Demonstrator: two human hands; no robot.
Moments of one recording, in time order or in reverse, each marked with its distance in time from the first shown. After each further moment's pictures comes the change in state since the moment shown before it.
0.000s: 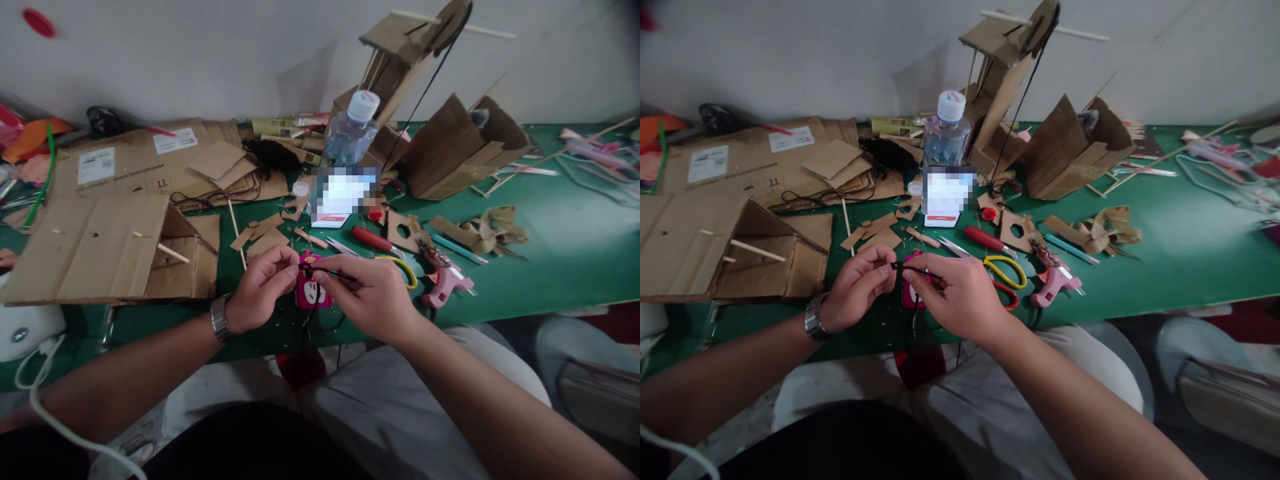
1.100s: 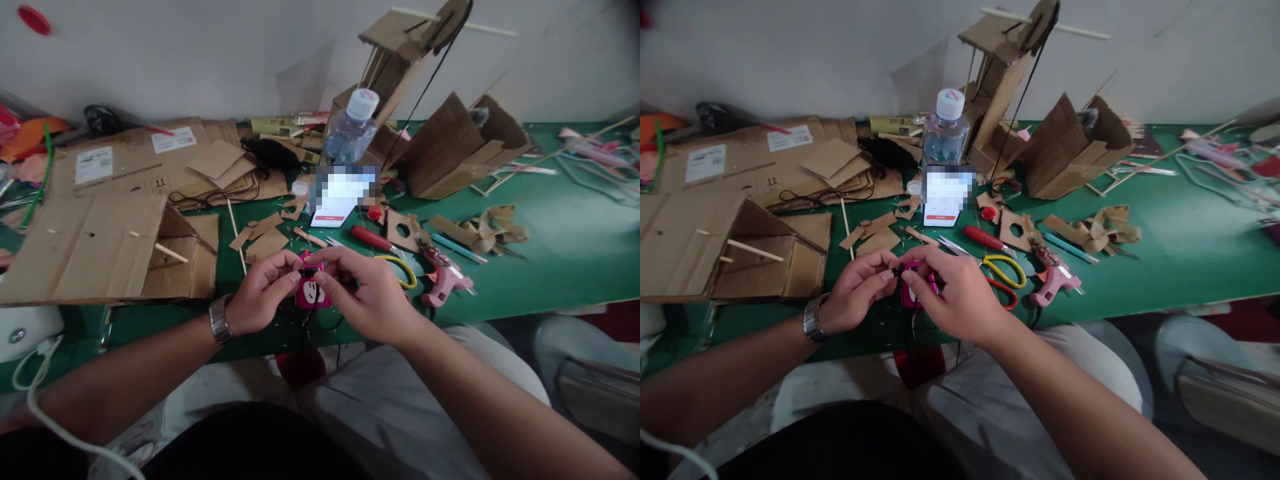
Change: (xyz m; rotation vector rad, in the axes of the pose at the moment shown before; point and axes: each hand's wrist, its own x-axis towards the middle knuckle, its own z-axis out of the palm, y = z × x) left_hand -0.003 0.008 0.006 0.059 -0.053 0.003; right_hand 0.001 0.001 -0.002 0.114 -0.093 -0.025
